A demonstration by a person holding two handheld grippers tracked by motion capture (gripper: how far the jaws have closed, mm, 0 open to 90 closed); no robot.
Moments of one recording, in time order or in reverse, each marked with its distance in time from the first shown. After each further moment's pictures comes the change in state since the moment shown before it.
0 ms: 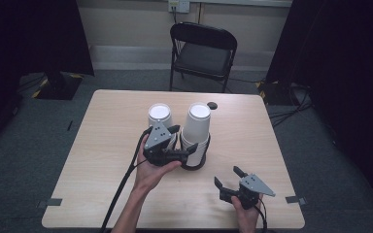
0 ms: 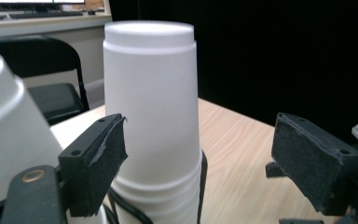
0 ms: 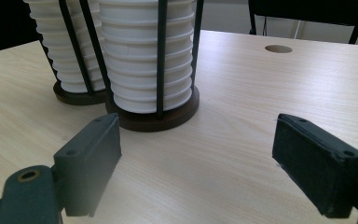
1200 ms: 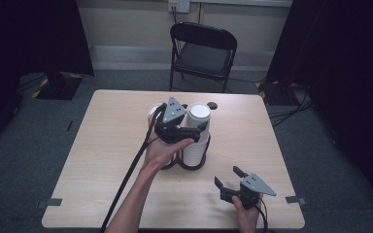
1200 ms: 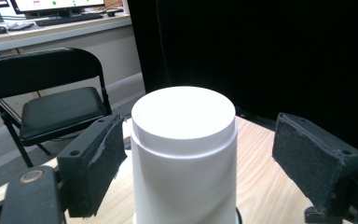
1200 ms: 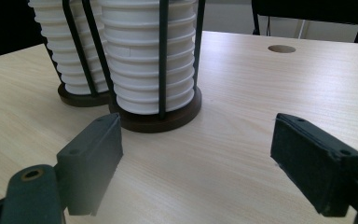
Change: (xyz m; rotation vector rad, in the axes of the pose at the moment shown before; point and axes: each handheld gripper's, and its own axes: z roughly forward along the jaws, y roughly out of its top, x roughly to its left) left arm 0.012 0.049 0.036 0.049 0.083 0.040; right arm -0.002 0.000 0.000 -0.003 0.014 0.013
